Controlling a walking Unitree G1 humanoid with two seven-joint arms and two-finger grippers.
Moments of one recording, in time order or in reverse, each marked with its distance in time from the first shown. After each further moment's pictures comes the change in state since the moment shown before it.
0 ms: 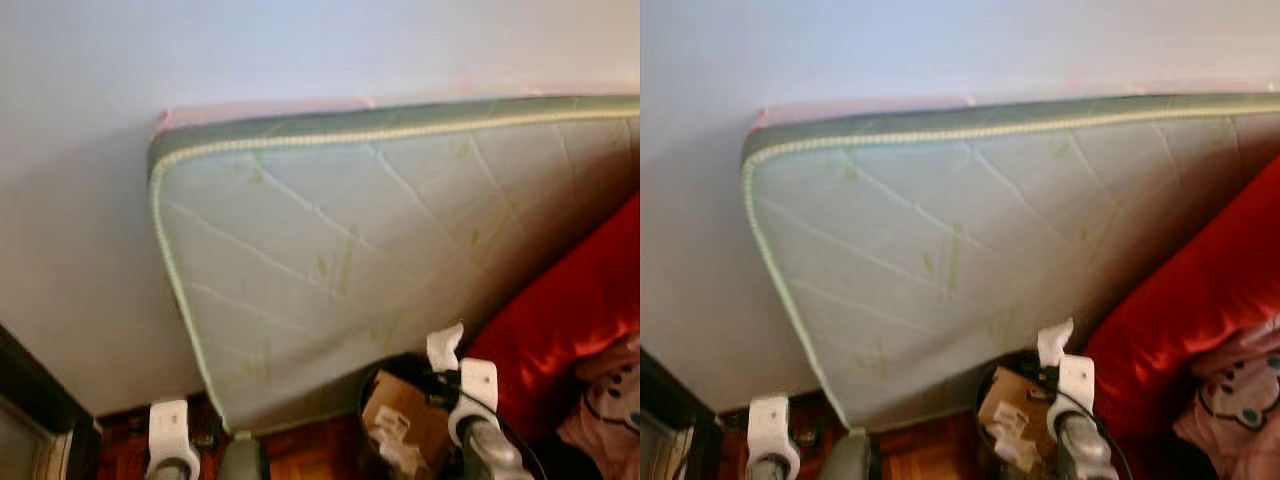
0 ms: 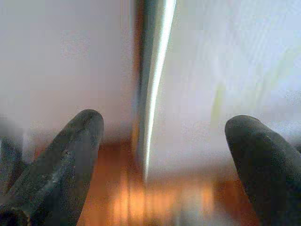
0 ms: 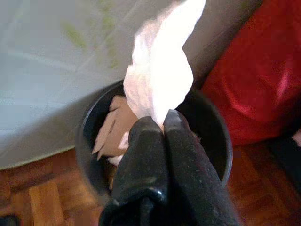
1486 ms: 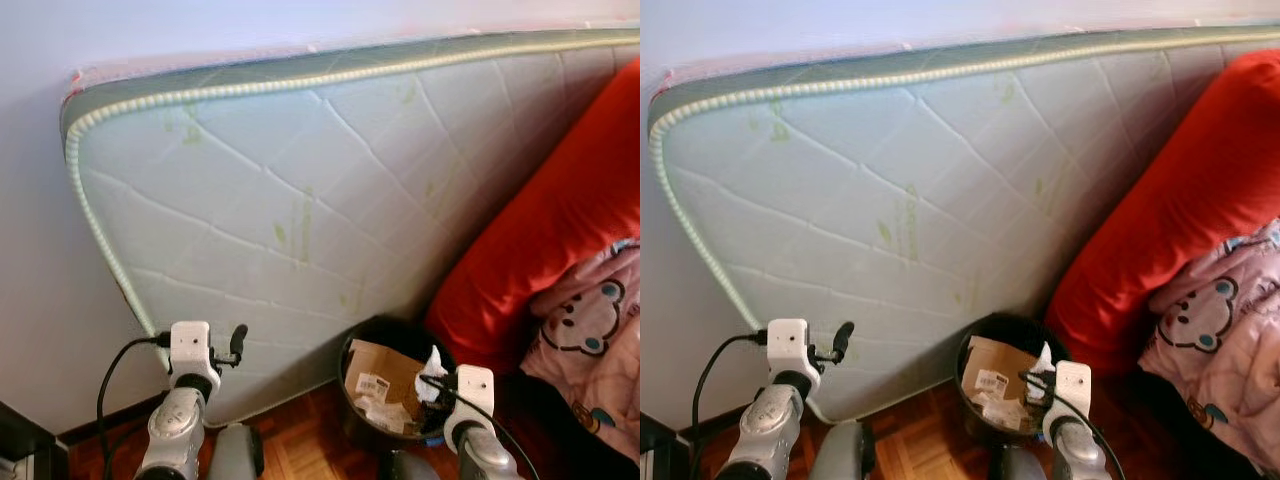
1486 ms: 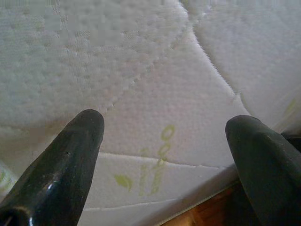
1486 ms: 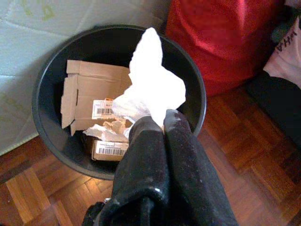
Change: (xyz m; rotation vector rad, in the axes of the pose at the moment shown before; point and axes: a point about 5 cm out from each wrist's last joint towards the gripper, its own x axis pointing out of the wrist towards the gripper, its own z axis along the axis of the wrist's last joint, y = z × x) left arm 0.010 -0.031 0.039 0.021 -0.188 -0.161; right arm -0.002 -0.003 -0.006 0.044 0.018 -0.055
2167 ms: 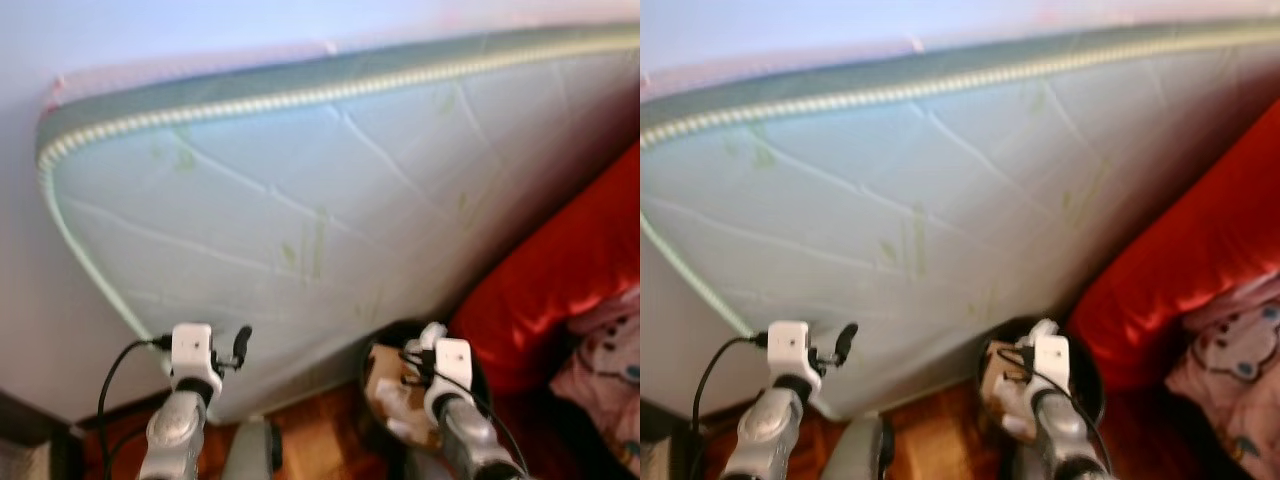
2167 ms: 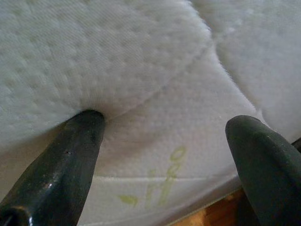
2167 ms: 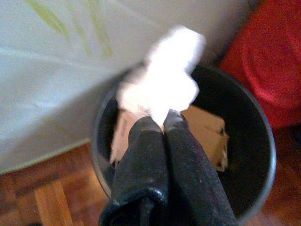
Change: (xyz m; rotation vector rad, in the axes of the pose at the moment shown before) left arm -0.007 -0.004 0.007 0.003 -0.044 -0.048; right arm 0.008 0.023 0.031 -0.057 -0.073 0.088
